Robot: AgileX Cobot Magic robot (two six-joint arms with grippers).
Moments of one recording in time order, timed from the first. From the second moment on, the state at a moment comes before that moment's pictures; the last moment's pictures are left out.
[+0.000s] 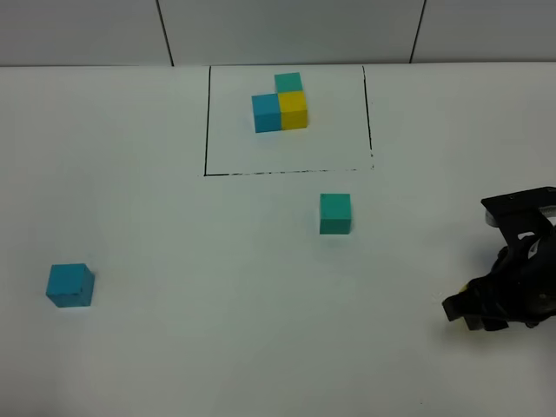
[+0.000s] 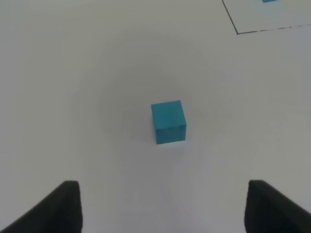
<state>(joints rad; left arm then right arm) -0.02 -0.01 -0.51 -0.08 1.06 0.10 0.24 1.53 -0.63 0.13 0.60 -0.11</state>
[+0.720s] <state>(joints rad) -0.02 -0.01 -0.51 -0.08 1.06 0.10 0.62 1.73 -0.94 0.01 0.65 0.57</state>
